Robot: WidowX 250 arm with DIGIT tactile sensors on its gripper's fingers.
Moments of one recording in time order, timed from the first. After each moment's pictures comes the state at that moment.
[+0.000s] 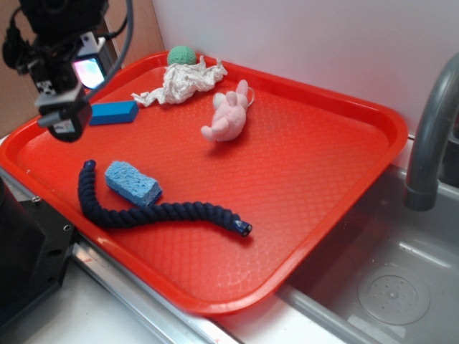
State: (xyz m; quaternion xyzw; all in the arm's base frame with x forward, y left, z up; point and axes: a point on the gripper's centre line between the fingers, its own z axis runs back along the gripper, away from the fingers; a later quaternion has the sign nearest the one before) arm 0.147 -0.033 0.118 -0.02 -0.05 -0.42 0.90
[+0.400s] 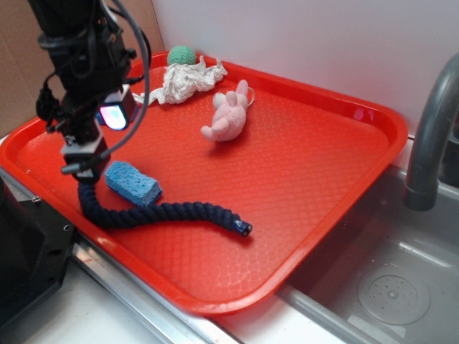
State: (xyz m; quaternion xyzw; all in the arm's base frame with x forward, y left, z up) arm 0.151 -0.019 0.065 0.00 -0.04 -0.45 0.89
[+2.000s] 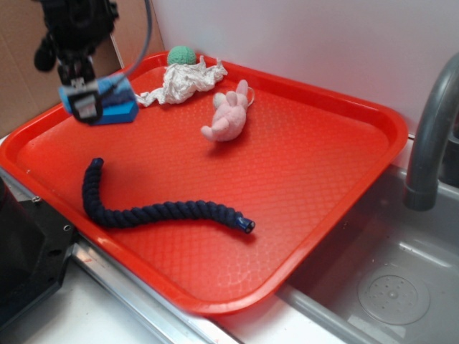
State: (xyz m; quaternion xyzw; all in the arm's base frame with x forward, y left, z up) arm 0.169 0.035 0.122 0.02 -0.01 -0.15 0.99
